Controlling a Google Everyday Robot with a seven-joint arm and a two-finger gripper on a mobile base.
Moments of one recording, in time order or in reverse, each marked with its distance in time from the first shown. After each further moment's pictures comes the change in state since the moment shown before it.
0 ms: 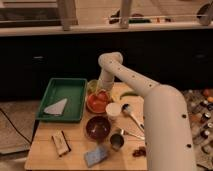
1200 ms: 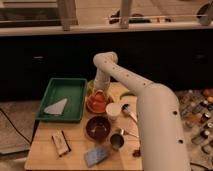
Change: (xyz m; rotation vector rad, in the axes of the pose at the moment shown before) arm -0.008 -0.013 0.006 -0.032 -0.034 -0.057
